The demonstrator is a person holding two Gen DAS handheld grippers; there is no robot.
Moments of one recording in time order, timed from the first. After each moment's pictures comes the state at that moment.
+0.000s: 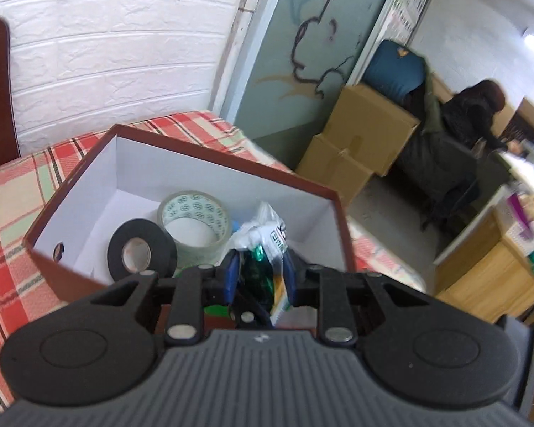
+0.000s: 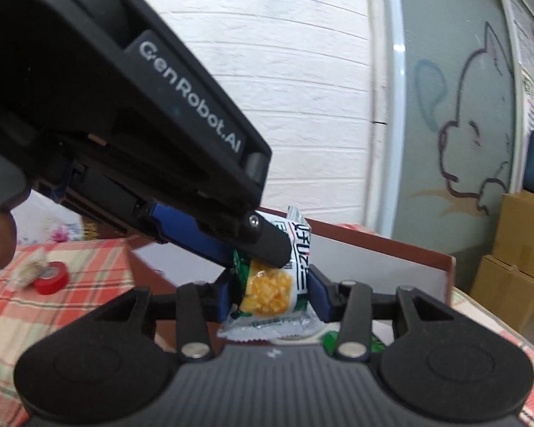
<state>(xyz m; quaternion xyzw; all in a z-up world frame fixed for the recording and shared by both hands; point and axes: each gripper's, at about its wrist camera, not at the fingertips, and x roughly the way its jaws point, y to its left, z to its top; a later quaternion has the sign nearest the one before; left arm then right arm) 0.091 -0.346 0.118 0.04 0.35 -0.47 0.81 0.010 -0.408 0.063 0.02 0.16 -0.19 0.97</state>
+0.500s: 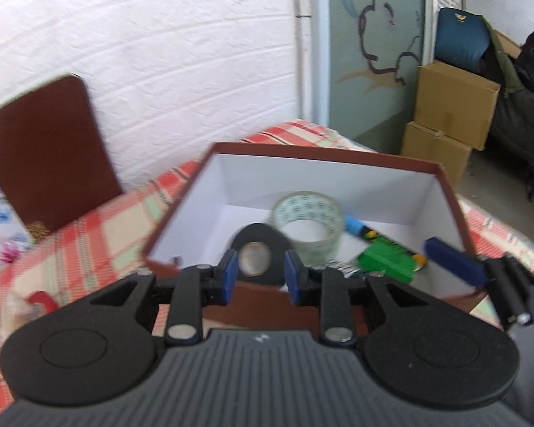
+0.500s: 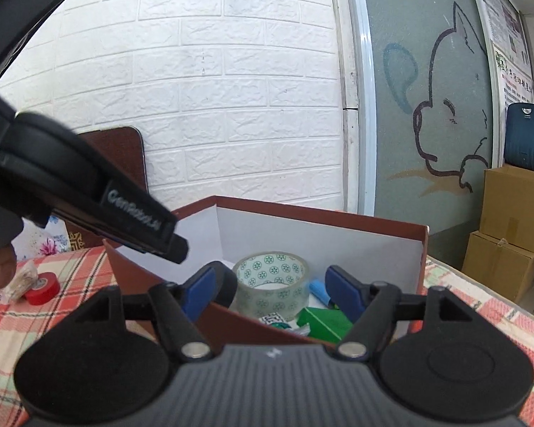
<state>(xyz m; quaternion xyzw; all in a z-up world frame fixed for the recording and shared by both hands) 0.077 -0.315 0.121 0.17 0.27 -0.33 0.89 -0.030 -0.411 0.053 0.07 0.14 -0.21 0.97</state>
